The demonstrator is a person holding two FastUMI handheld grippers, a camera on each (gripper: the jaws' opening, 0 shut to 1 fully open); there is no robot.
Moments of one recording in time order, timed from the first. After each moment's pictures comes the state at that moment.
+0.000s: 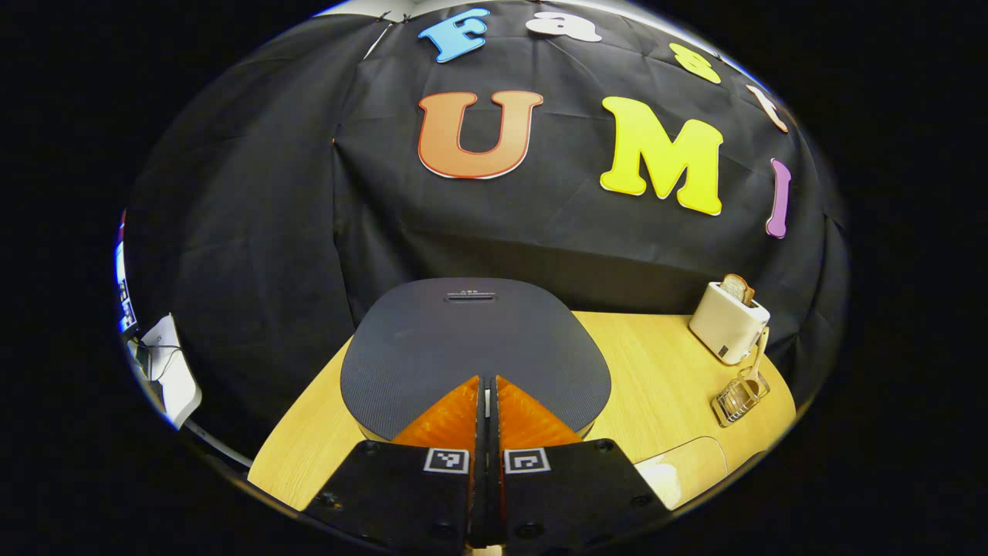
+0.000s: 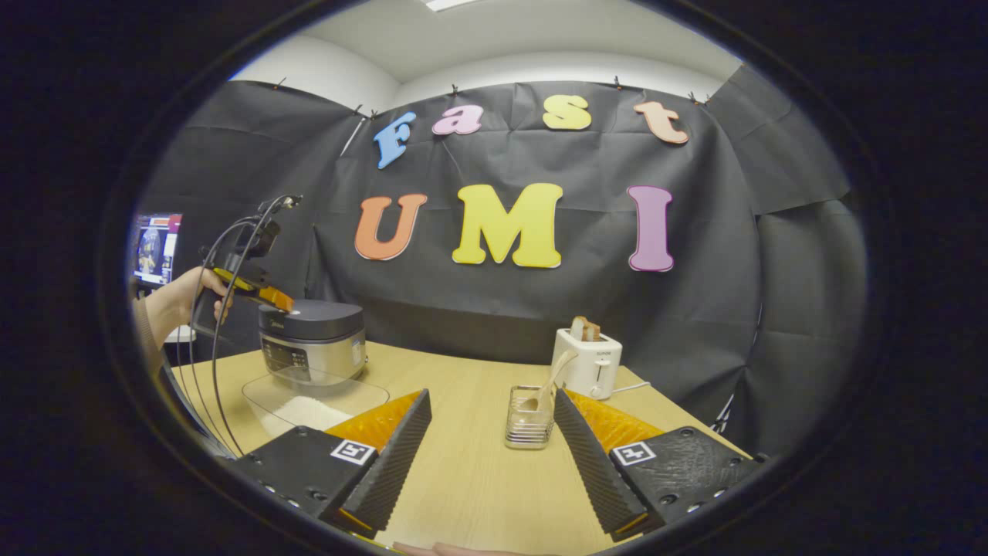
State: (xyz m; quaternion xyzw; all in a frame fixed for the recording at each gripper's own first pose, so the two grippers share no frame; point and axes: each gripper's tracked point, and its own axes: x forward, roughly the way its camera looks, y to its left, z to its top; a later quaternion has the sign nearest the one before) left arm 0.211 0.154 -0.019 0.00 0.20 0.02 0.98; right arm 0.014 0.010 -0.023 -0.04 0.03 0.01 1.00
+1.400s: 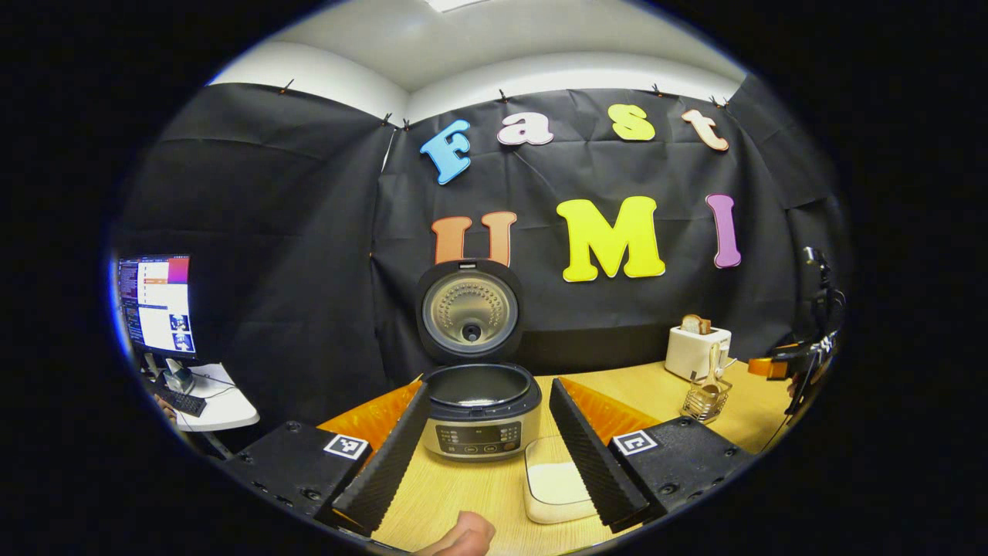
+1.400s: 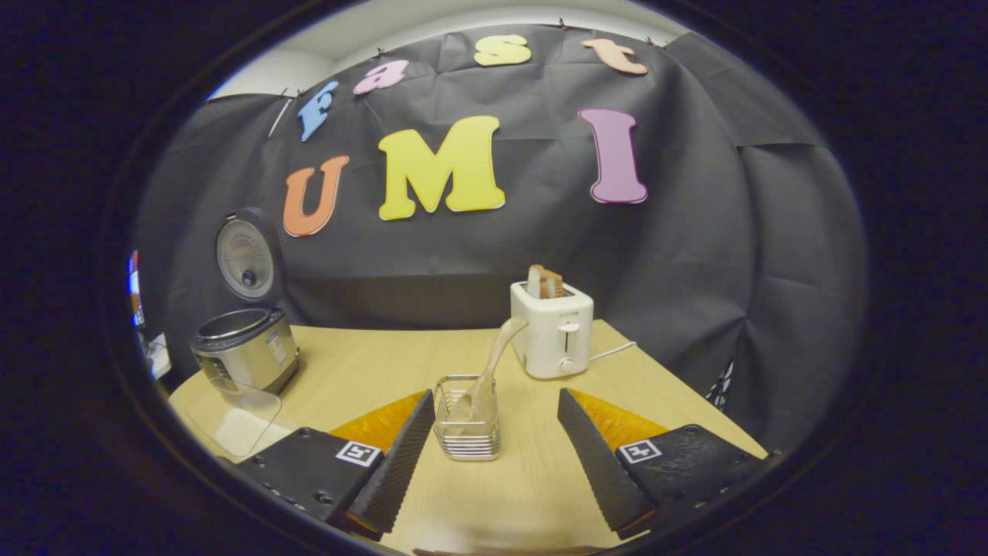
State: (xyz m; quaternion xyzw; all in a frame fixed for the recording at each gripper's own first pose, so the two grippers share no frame) left arm 0.009 0.101 0.034 0.05 -0.01 0.04 1.00; right arm 0.160 -0.073 -0.061 0.04 0.15 -0.03 0.99
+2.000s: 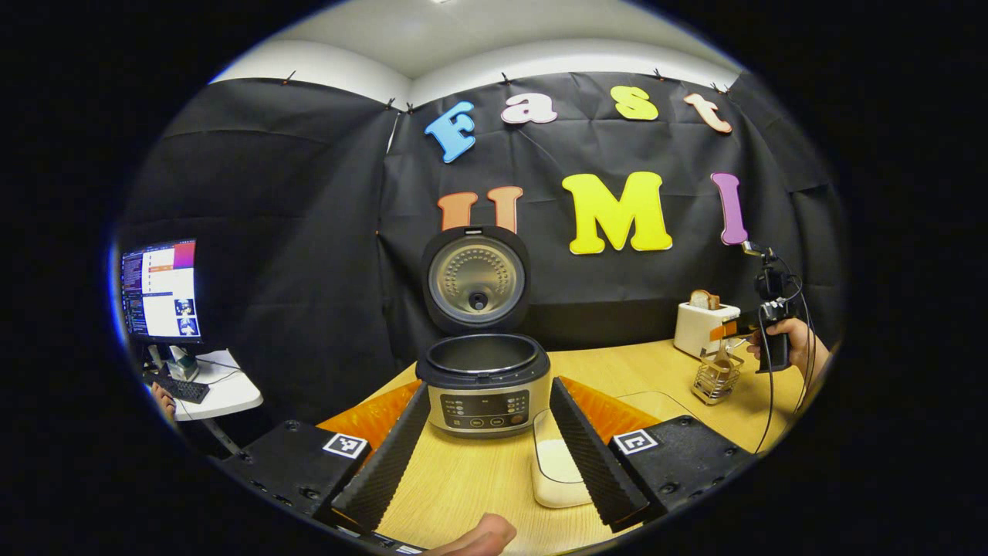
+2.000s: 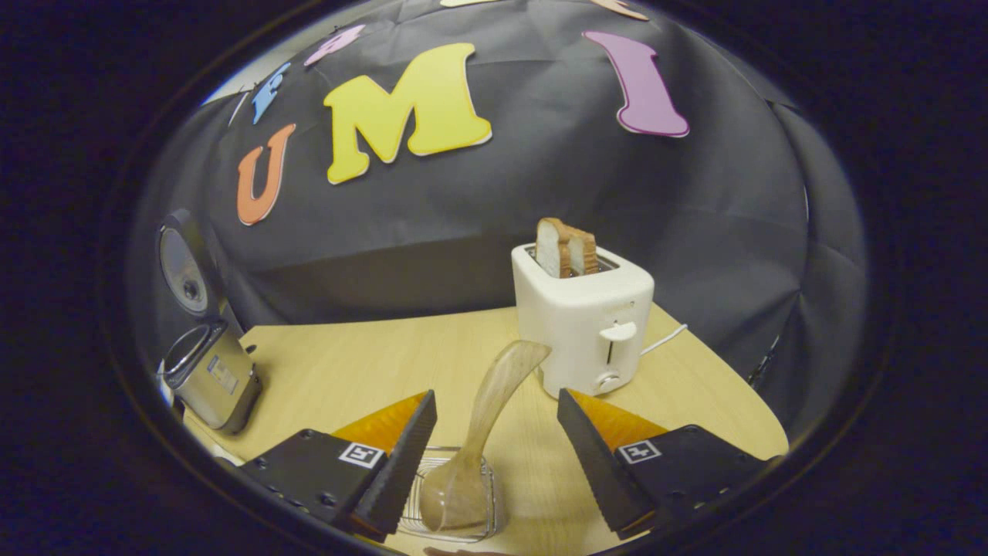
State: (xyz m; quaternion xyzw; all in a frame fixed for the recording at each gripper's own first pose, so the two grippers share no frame) left arm 0.011 0.115 0.009 0.05 0.02 0.07 1.00; right arm 0.323 -0.099 -0.110 0.07 0.25 -0.02 0.97
